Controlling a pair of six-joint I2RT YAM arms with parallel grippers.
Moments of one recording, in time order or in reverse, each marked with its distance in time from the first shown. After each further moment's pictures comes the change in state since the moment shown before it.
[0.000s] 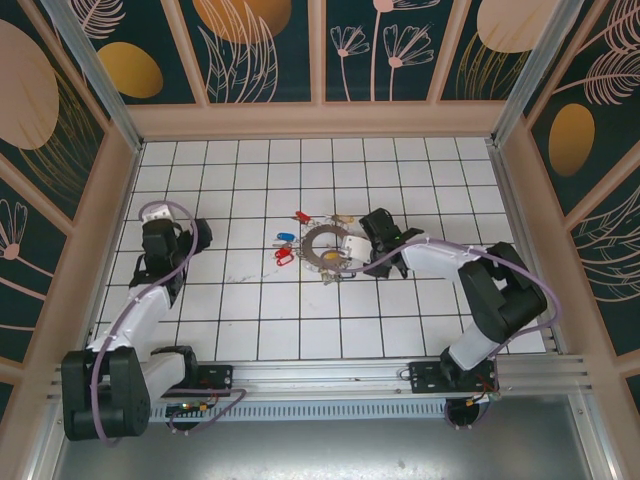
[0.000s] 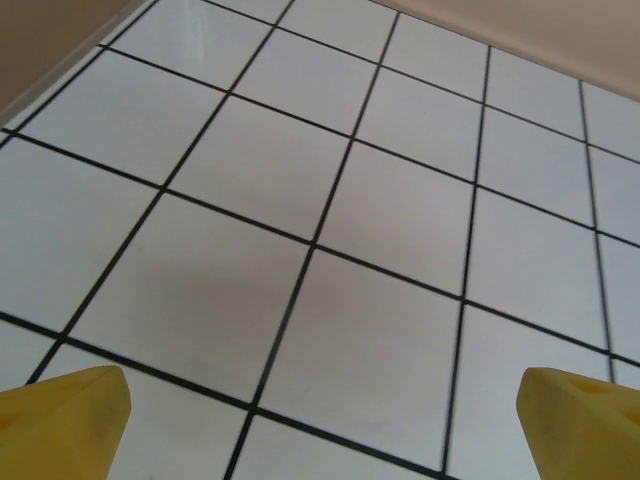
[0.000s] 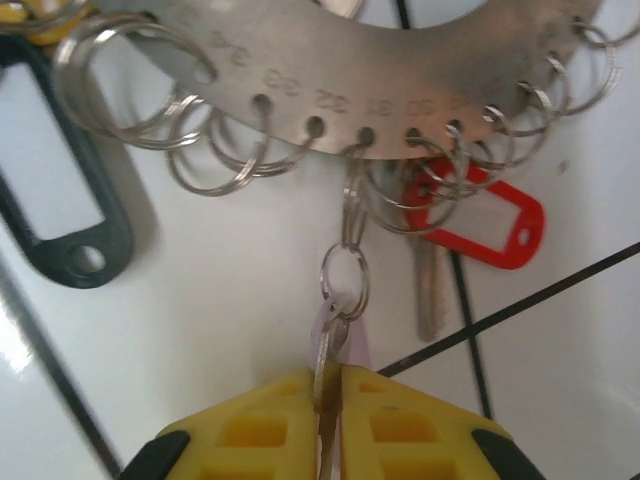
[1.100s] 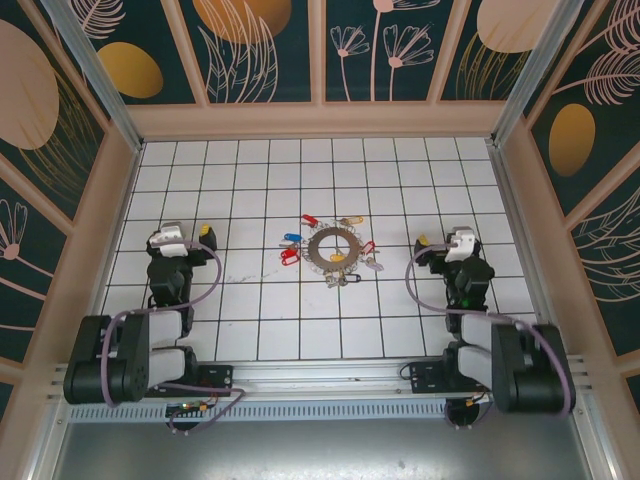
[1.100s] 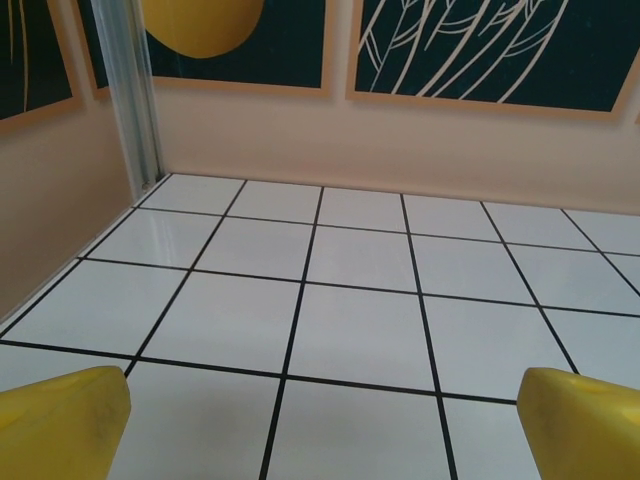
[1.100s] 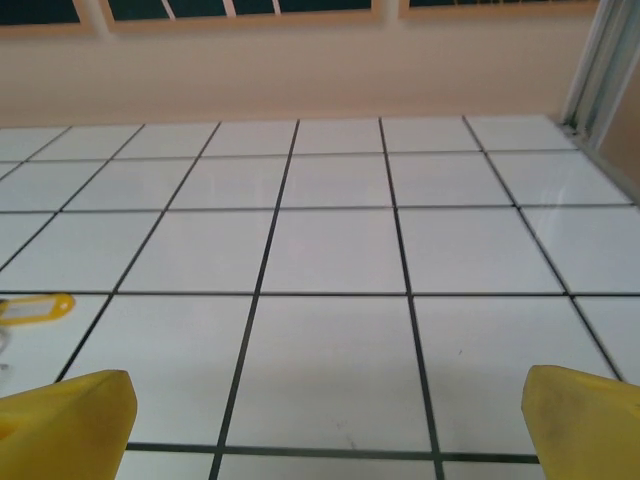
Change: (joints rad) left arm -0.021 0.219 -0.355 1.030 0.061 0.232; right arm -0.595 -0.386 -0.791 1.371 -0.157 0.803
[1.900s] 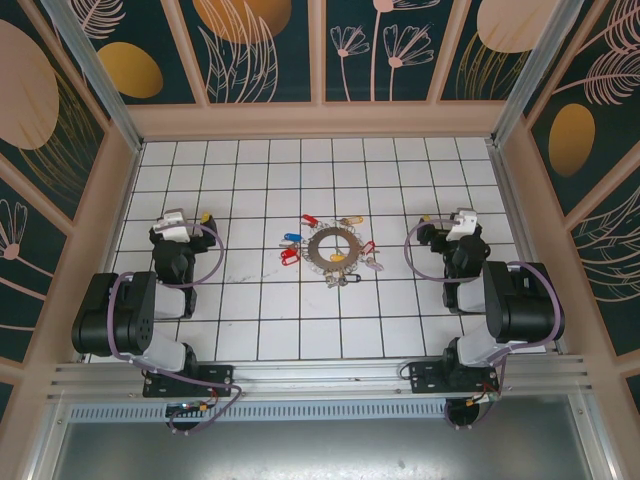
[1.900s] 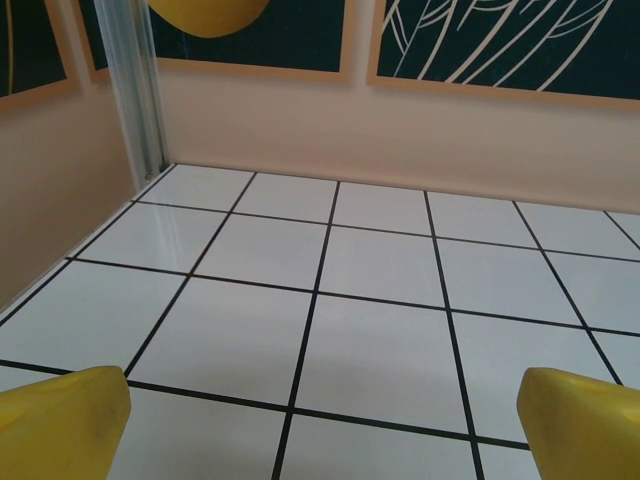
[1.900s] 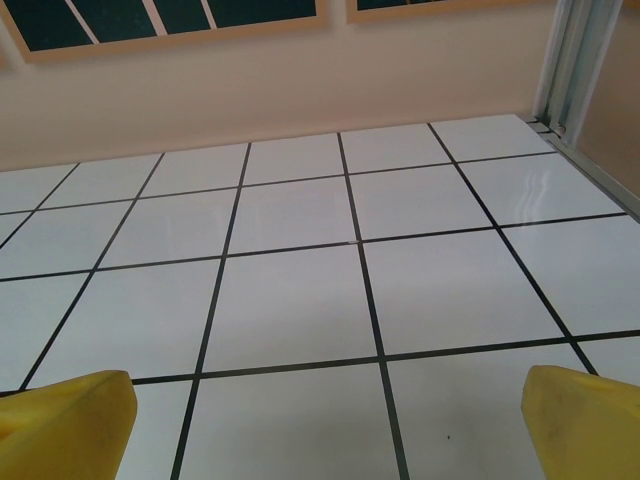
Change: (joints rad) left arm -0.002 0.234 0.131 0.074 -0.033 -0.009; right arm -0.018 0.329 0.180 0.159 0.066 0.064
